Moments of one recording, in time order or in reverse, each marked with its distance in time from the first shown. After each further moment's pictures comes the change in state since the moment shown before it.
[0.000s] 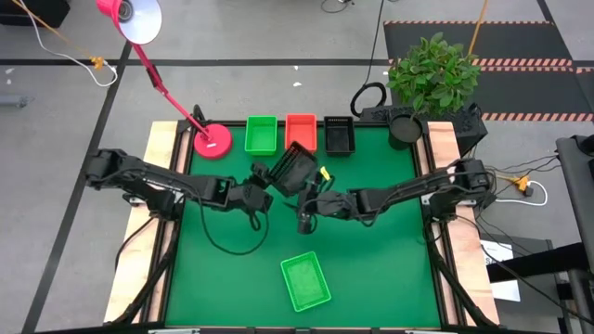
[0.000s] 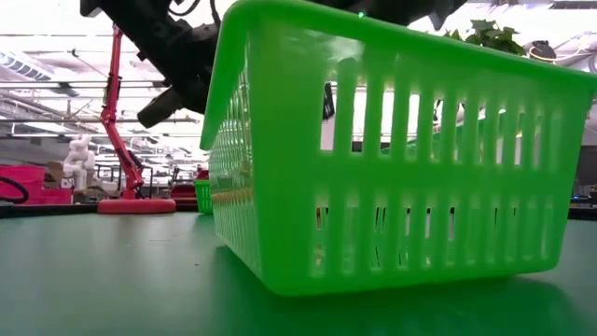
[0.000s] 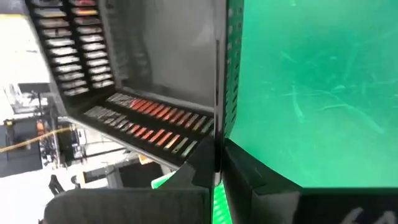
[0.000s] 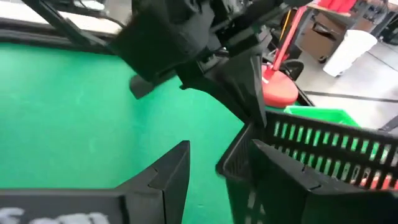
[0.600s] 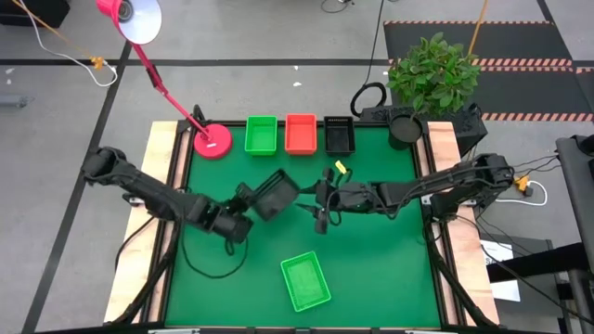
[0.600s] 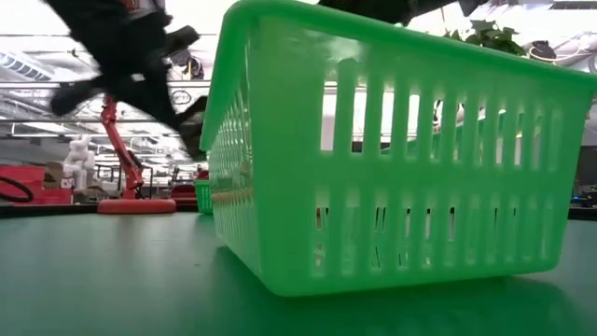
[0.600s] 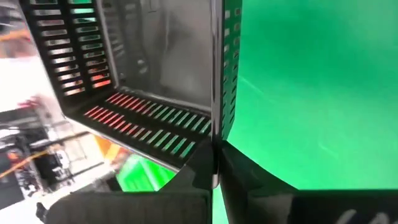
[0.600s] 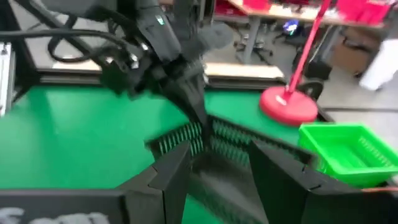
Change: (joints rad) left arm -0.236 -0.042 0.000 -0.375 -0.027 -0.217; right arm 0.002 -0.204 -0.135 0.047 -0.123 0.049
